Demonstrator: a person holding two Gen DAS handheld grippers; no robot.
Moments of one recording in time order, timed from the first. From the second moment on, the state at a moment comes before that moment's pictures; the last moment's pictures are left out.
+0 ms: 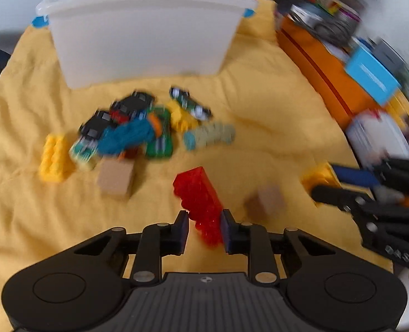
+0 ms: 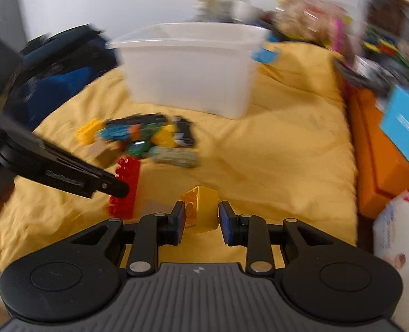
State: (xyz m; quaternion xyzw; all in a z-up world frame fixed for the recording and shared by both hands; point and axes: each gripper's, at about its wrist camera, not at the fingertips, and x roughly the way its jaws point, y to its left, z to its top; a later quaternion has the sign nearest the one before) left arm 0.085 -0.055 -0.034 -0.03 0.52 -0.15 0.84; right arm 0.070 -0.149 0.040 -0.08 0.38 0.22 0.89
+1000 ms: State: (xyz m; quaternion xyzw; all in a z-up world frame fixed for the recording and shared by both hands) left arm 0.146 -0.023 -0.070 -0.28 0.51 0.00 0.81; right arm 0.028 -0.105 0.017 -0.20 0.36 0.31 0.85
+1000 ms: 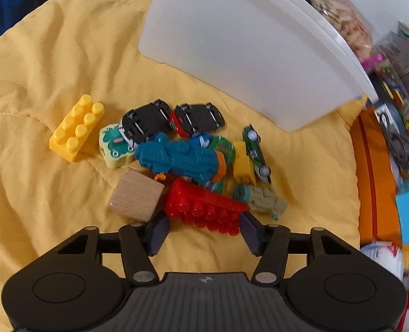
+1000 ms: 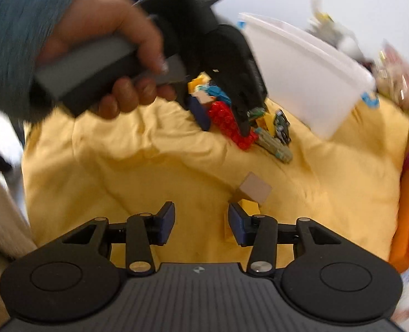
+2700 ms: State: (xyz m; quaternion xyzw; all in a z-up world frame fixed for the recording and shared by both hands) left arm 0.012 -0.045 -0.065 0.01 0.49 -0.11 0.86; right arm 0.053 -0.104 0.000 -0.10 0.44 0.25 0.86
